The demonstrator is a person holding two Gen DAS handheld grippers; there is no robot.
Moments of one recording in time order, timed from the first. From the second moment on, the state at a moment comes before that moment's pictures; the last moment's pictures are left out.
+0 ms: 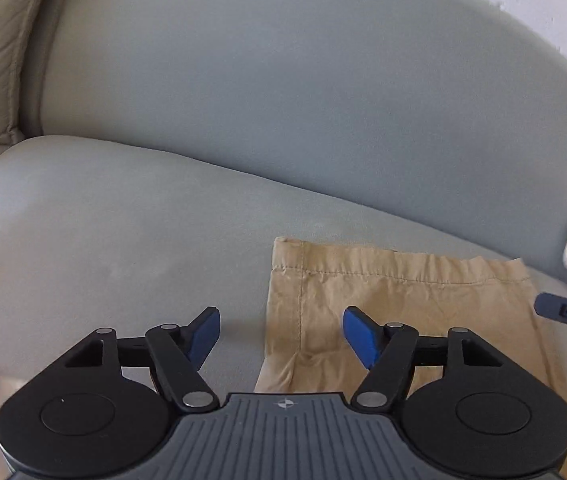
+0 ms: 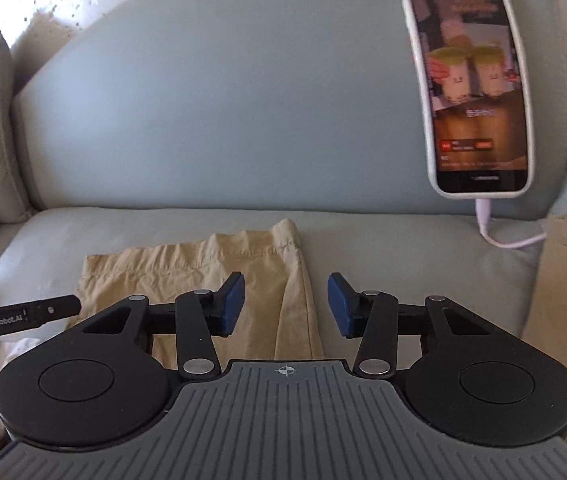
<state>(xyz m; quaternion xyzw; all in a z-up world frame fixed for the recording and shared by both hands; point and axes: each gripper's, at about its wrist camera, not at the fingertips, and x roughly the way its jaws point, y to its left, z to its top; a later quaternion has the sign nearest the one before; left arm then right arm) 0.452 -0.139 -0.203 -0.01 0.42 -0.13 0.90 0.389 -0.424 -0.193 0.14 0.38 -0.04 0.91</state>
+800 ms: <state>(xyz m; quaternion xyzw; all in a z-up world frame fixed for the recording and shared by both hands) 0.421 -0.182 -0.110 -0.05 0.27 -0.15 0.95 0.387 -0.490 -0.145 -0.03 -0.11 -0.16 0.98</state>
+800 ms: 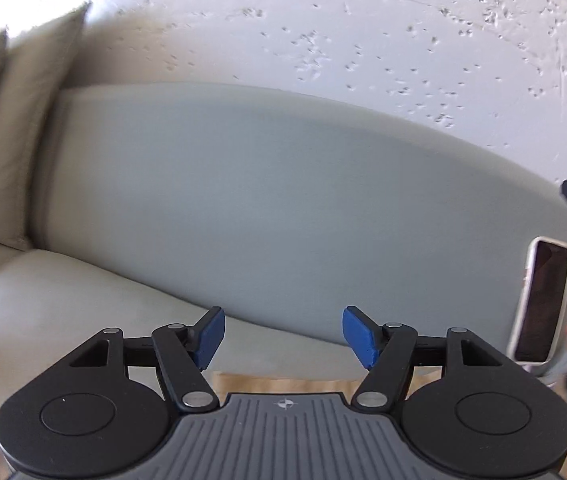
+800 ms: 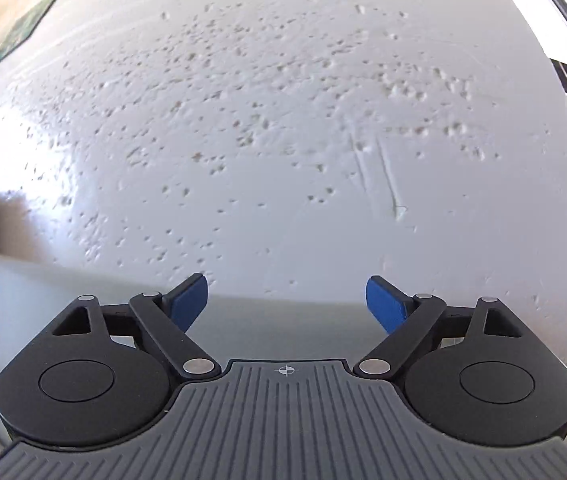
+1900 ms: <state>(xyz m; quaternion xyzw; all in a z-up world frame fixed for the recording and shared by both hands) 0.317 -0.214 -0.035 -0.06 0.27 -0.25 0.93 0.302 -0.525 -0.041 0.04 -0.09 -0.13 0.99</state>
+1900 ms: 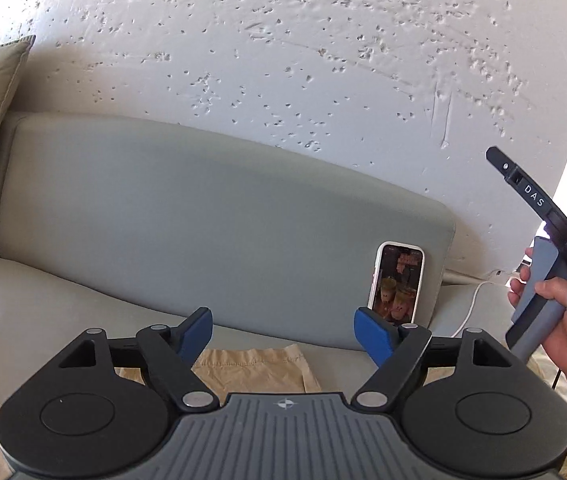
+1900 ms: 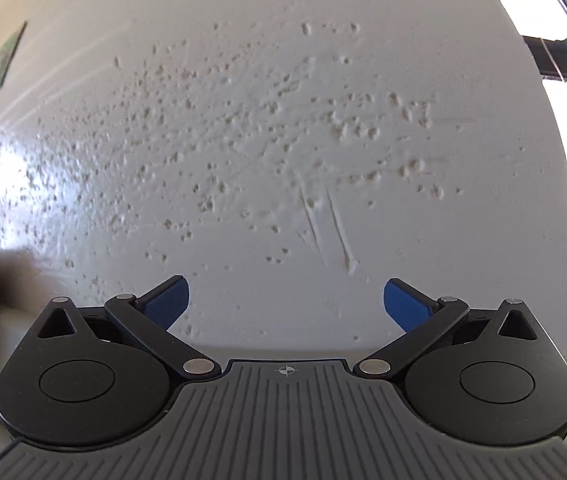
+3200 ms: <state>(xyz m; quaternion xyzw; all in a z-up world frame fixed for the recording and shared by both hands) 0.287 -0.308 -0.036 -0.08 0.10 -0.44 0.89 0.144 -0.557 0.052 0.10 -0.10 -0.14 0.98</state>
